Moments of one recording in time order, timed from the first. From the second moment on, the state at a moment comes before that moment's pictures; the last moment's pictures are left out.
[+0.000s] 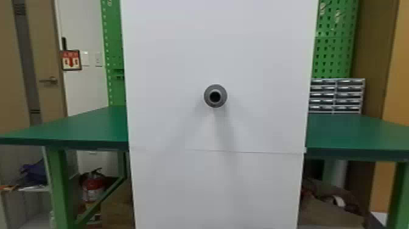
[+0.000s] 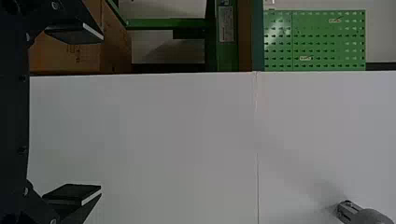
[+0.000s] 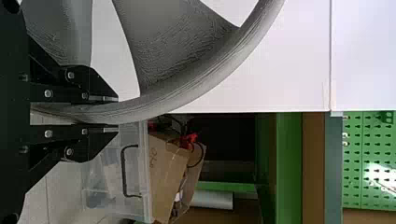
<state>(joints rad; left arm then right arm) 0.10 0.09 0.04 -1.48 0.09 -0.30 -0.11 0.09 -0.04 0.04 -1.57 -0.08 -0.01 -0.15</state>
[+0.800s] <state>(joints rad) 0.07 0.09 0.02 -1.52 0.10 -0.30 -0.11 0.04 -0.05 0.05 -1.89 -0.08 0.28 -0.15</state>
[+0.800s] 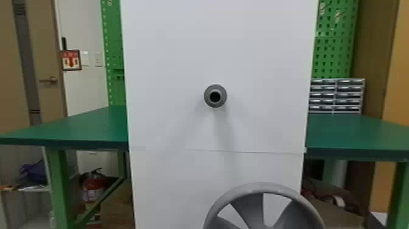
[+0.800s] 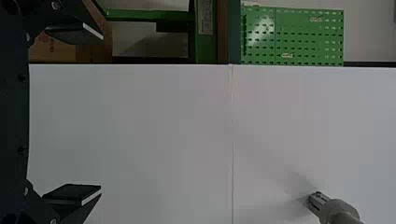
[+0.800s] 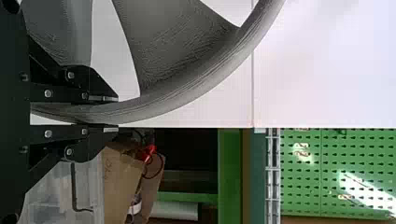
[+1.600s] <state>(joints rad) 0.06 0.09 0.02 -1.53 0.10 -0.30 -0.11 -0.05 -0.04 0.06 -2.11 -0.08 0.59 -0.15</state>
